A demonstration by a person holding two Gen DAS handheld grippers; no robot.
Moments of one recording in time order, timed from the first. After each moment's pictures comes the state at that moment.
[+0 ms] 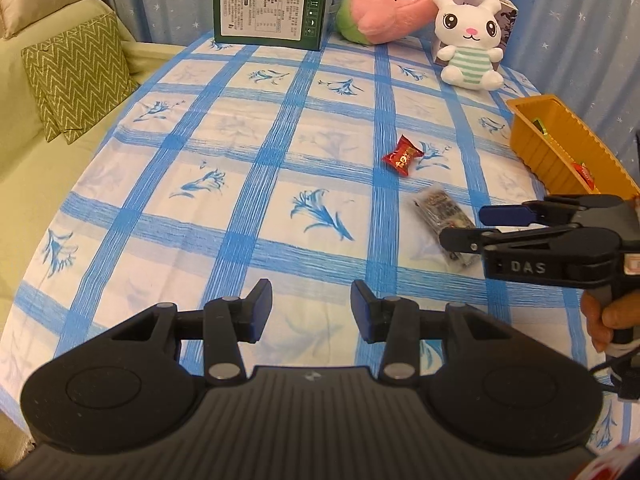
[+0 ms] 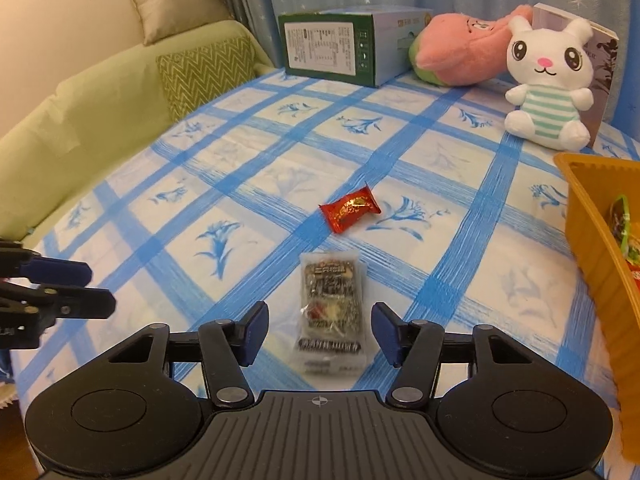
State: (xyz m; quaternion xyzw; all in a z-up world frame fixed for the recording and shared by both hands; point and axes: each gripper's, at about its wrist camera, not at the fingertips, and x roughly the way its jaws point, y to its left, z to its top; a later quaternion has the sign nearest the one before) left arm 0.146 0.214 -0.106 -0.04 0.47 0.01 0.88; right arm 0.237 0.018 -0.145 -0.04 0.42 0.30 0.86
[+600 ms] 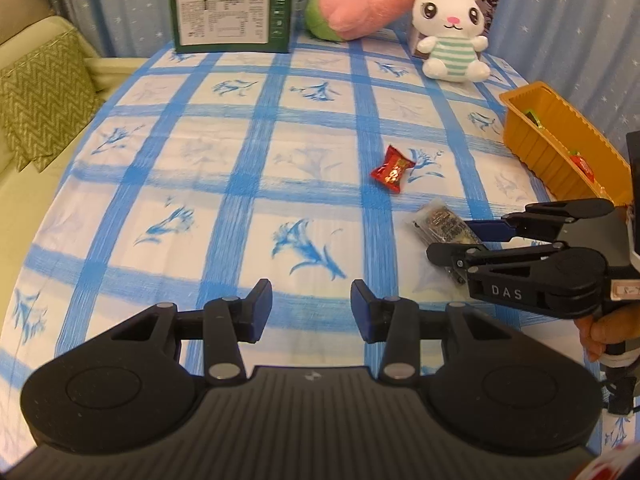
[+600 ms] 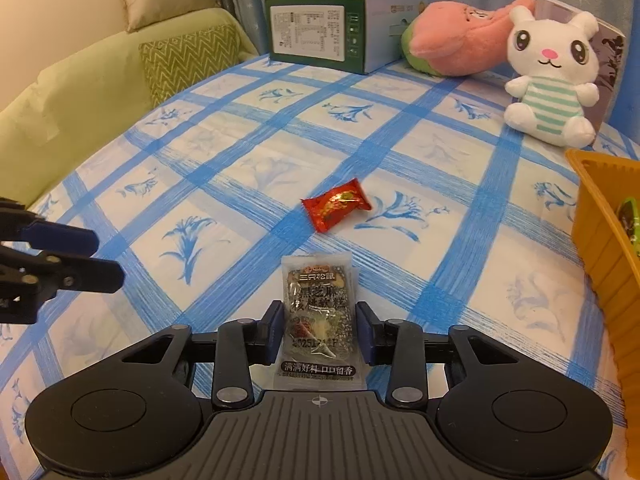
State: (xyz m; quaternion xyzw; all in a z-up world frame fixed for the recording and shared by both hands) left arm 0.194 0.211 -0.119 -0.01 0.47 -0.04 0.88; right arm 0.253 0.028 -0.163 -0.05 0.43 0.28 0.86
